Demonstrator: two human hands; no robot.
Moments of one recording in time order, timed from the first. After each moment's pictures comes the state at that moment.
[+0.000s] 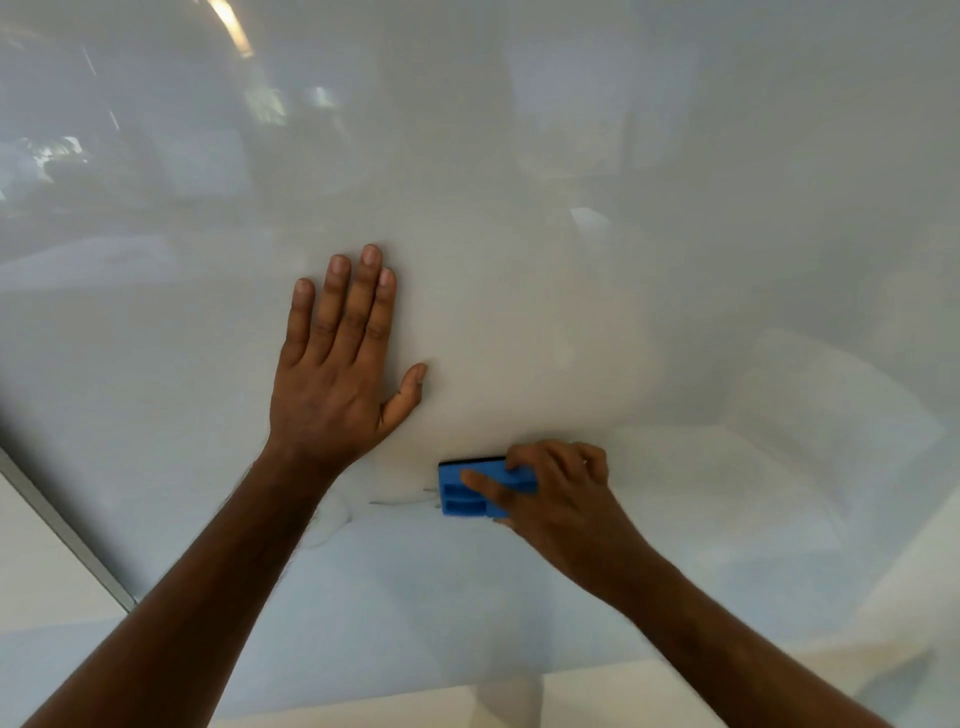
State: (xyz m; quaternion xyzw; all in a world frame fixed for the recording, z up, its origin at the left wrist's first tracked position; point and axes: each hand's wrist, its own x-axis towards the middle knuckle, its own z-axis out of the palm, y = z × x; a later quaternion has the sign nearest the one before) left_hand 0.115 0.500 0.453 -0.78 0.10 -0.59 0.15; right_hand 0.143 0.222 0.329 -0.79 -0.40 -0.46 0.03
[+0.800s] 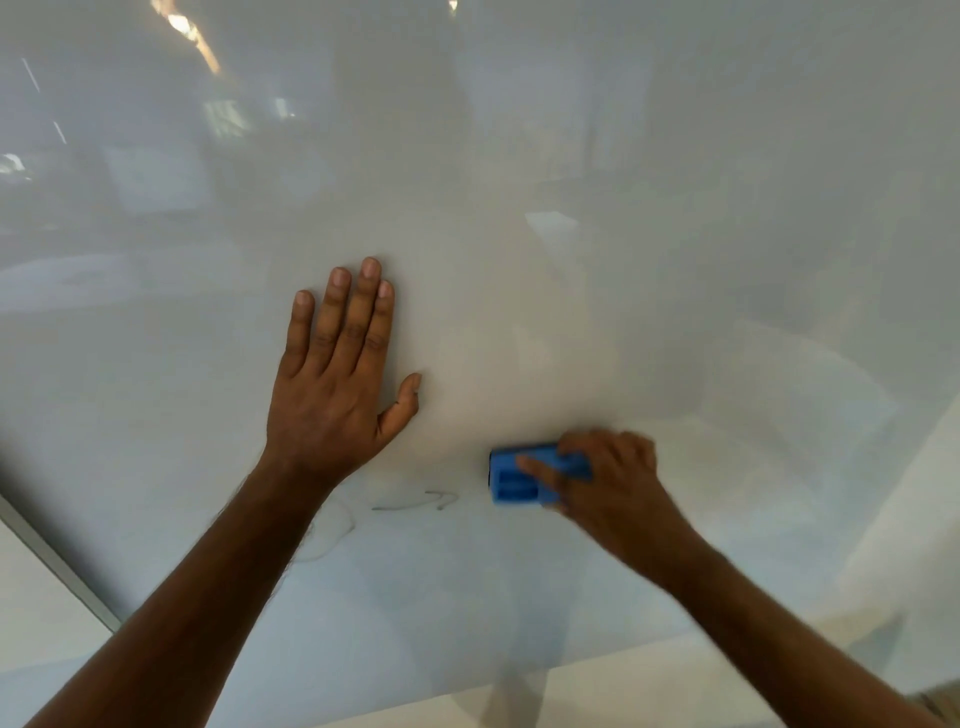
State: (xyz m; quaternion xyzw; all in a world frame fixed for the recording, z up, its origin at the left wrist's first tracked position) left_hand 0.113 0.505 0.452 -0.79 0.13 -0.59 0.14; right_hand 0.150 0.174 0.327 -0.81 -0.35 -0.47 0.03
